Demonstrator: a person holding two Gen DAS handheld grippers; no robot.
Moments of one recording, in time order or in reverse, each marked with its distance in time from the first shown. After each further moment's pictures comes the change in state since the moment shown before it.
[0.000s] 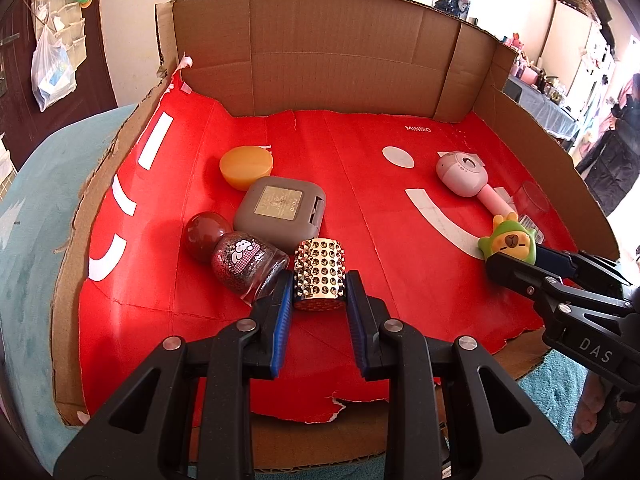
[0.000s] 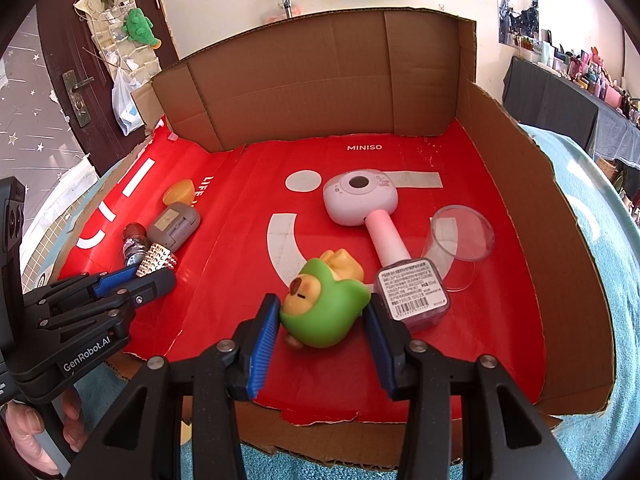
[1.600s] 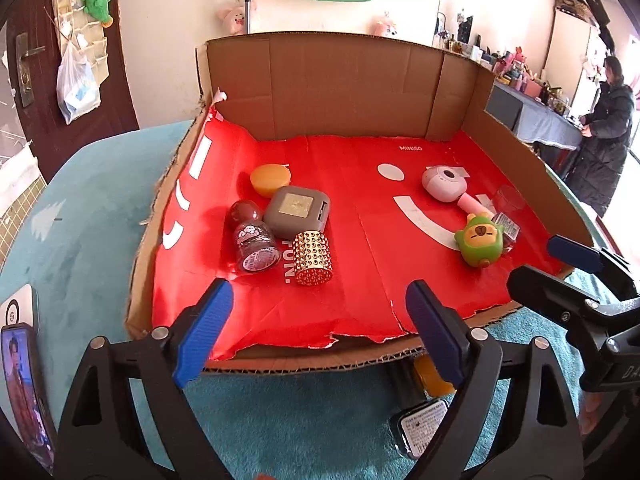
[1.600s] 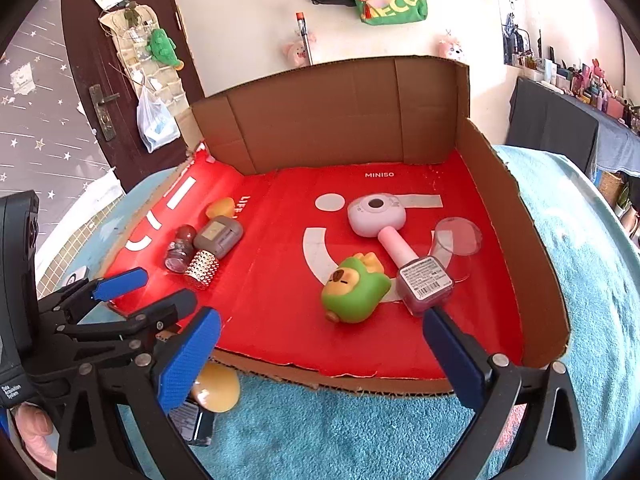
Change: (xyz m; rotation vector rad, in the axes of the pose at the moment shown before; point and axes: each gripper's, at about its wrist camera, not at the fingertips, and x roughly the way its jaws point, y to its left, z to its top) left arm -0.056 -0.005 -0.018 -0.011 -0.079 0.050; right arm -0.050 0.011 -0.013 -0.004 -0.105 0.065
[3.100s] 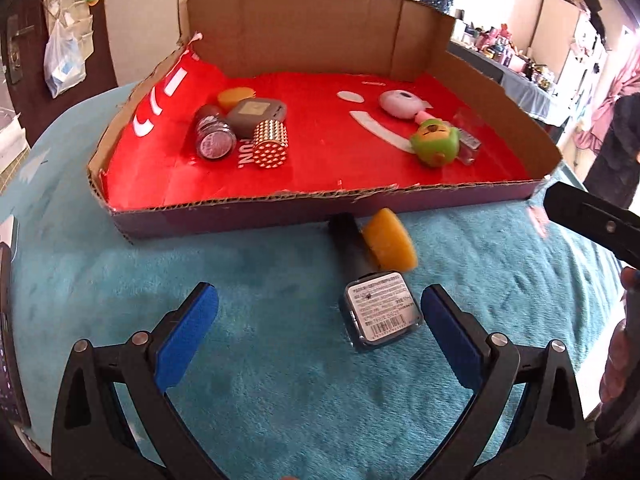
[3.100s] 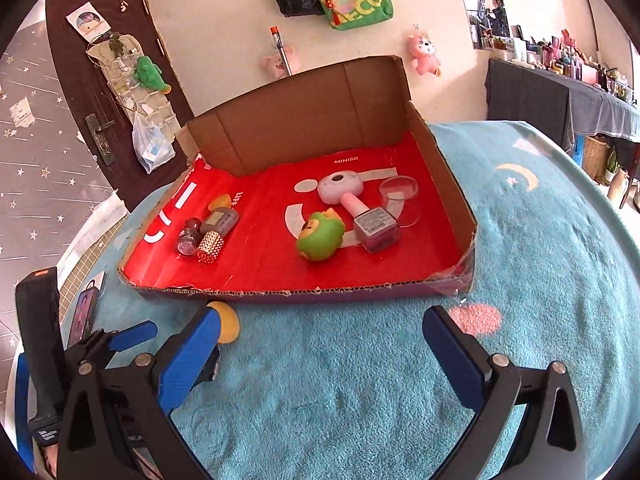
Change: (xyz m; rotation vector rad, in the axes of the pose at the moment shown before) left arm -0.006 -0.026 -0.069 0.008 0.097 -0.065; right arm -0.051 -0.025 -0.042 0.104 -0.012 0.005
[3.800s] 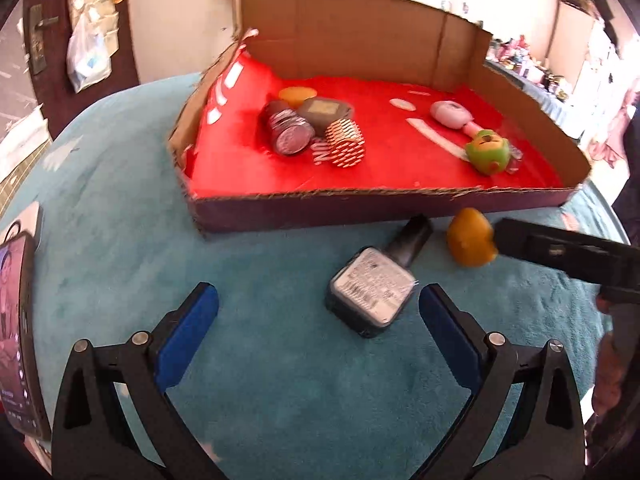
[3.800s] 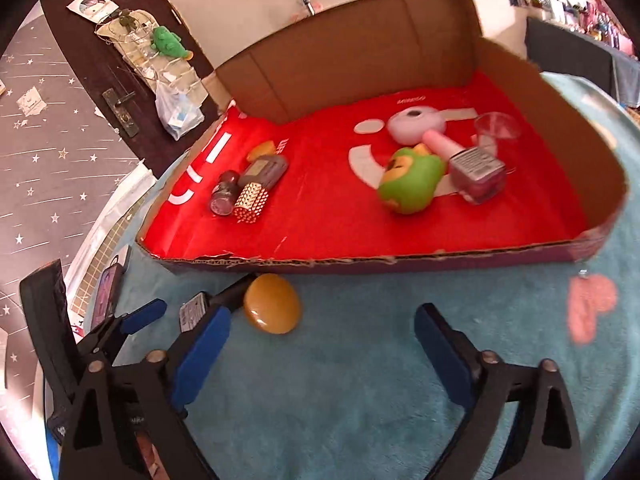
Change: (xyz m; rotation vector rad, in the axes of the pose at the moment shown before) left arm -0.008 0.045 -0.007 -0.011 -0.045 0.057; right arm 0.066 0.039 -0.008 0.027 0.169 0.160
